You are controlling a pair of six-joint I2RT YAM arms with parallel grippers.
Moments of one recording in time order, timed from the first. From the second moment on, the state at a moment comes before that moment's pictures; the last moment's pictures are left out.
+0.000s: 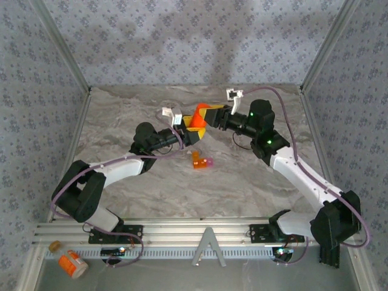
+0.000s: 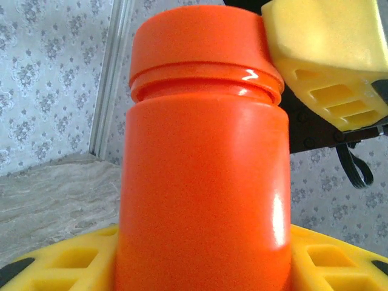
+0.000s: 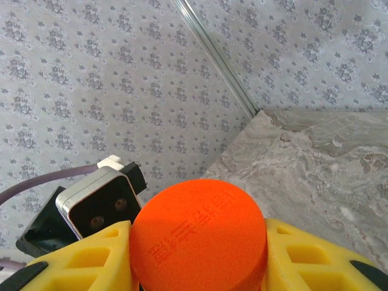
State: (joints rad) left arm -0.60 1.52 0.76 0.99 0.64 -0.44; right arm 0.49 1.25 1.03 0.18 -0.54 0.58
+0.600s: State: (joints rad) left arm -0.62 1.55 0.76 1.13 0.59 -0.46; right arm 0.54 1.24 1.15 -0.03 -0.44 0.33
